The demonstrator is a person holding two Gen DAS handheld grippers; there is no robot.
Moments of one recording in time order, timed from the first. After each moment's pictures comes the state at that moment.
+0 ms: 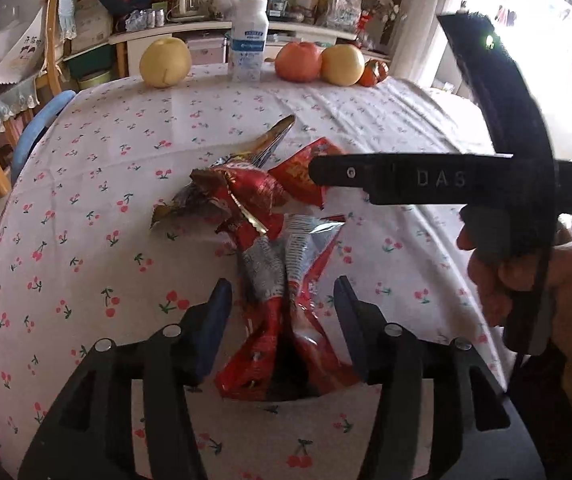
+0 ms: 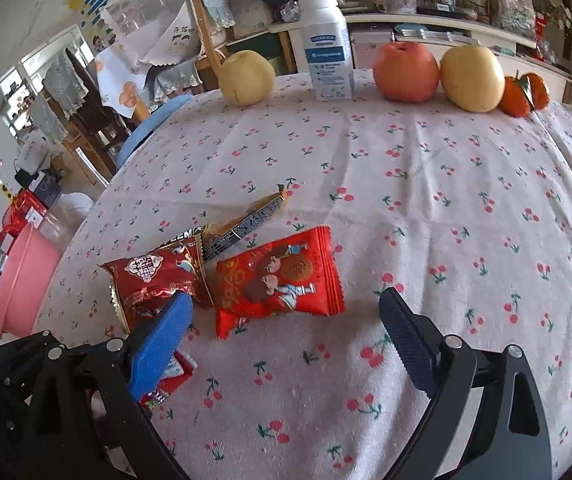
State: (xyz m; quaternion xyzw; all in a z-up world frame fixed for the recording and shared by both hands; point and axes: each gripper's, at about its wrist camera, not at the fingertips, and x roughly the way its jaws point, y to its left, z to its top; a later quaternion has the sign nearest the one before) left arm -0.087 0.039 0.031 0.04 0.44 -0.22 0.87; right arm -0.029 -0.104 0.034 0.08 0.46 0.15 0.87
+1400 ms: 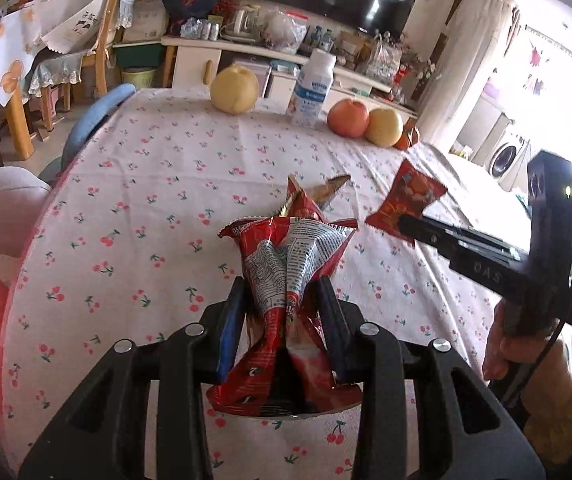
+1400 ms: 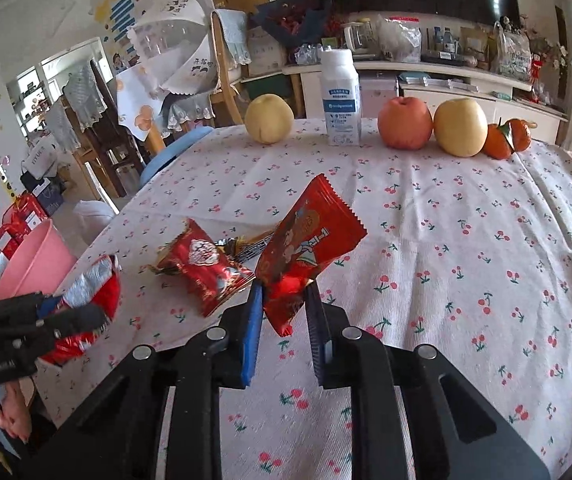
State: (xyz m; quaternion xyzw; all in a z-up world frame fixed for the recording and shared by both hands) left arm -0.091 0.111 0.060 -0.07 0.40 -0.18 0.89; right arm -0.080 -0.102 0.057 0.05 0.37 0.15 0.91
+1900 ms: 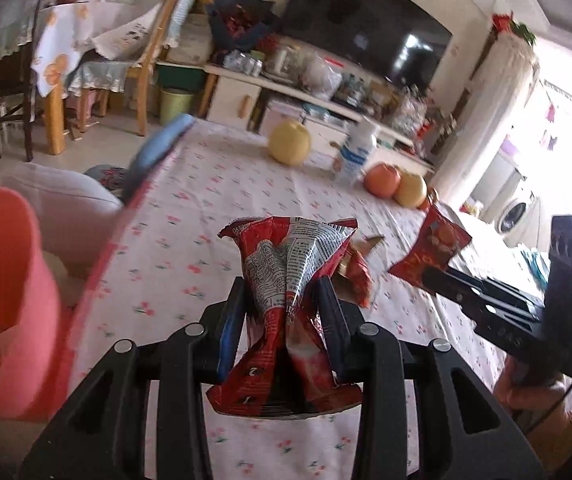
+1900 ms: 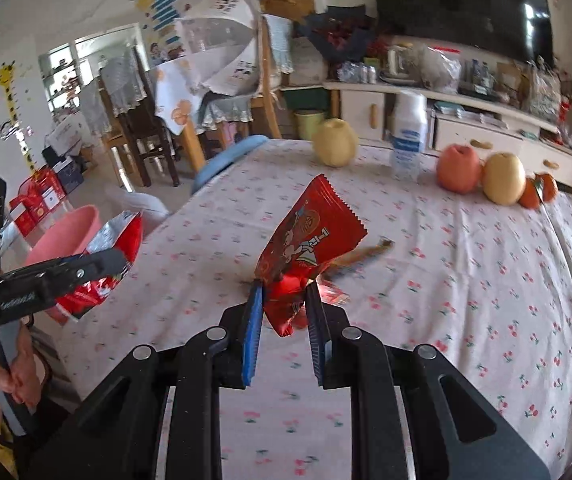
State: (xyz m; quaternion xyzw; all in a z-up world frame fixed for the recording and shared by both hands) left arm -0.110 0.190 0.088 -0.13 0.35 -0.13 0.92; right arm -0.106 -0.031 0.098 0.01 0.35 0.20 0.92
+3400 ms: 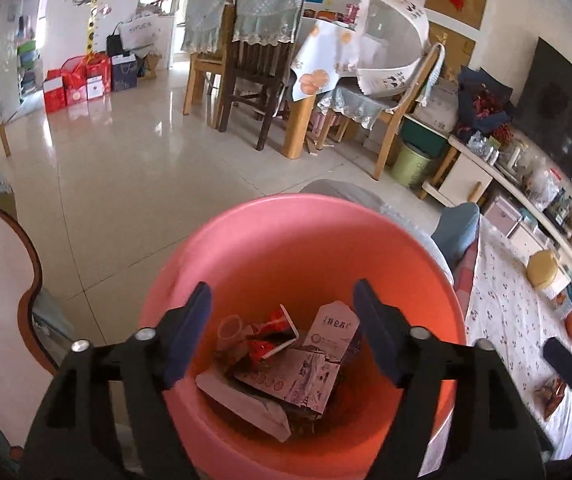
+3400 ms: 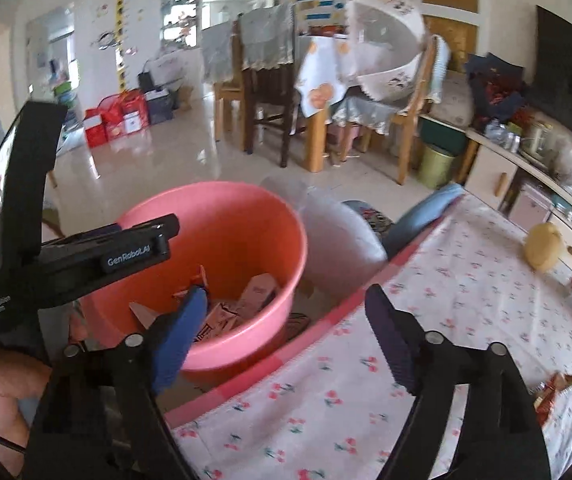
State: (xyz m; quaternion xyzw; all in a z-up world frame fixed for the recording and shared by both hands) left arm -0.153 0.397 0.079 -0.20 0.31 0.27 0.89; right arm -0.118 0.238 0.100 -0.13 0.31 0.35 0.88
